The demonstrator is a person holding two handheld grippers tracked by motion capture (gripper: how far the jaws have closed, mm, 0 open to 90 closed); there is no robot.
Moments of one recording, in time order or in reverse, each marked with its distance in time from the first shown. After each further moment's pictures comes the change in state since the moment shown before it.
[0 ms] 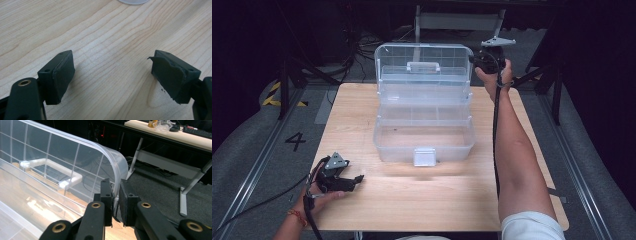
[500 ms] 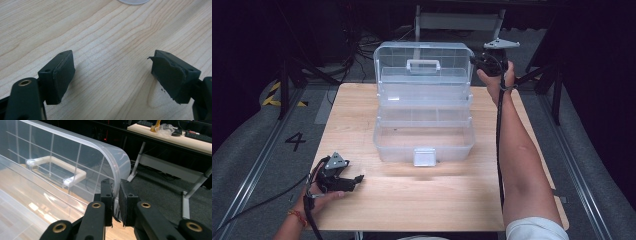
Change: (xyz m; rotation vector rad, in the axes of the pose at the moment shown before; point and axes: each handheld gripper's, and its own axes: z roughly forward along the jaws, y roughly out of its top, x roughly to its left) left arm 0.000 0.000 0.000 0.001 0.002 0.001; right arm 0.003 -0.002 -0.014 -0.029 0.019 -0.012
